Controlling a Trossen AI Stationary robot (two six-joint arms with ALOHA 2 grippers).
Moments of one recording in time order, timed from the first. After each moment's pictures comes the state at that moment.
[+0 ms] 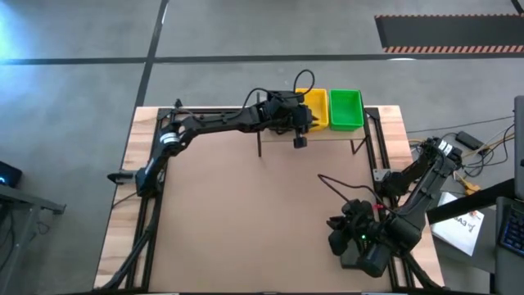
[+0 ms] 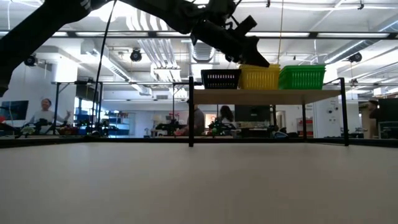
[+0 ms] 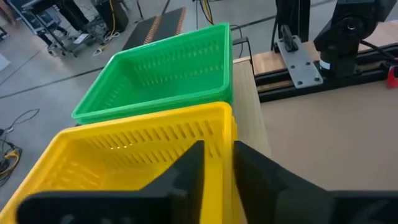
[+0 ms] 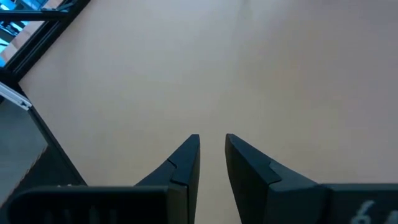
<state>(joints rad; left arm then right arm) 0.31 2.15 1.95 -0.14 0.08 0.40 0.89 1.52 1.37 -1.22 0.70 1.80</state>
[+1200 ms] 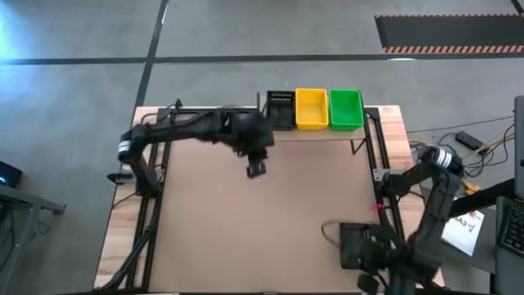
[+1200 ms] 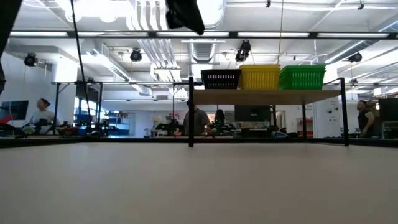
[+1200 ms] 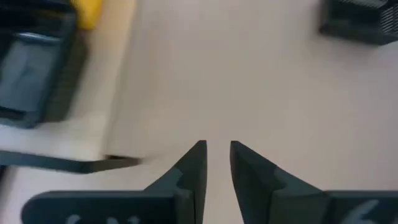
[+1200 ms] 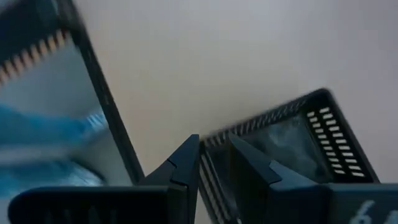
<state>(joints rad) 0.11 1.76 1.91 -1.08 -0.01 -0.06 1.14 1.61 1.37 -1.16 0.43 1.57</state>
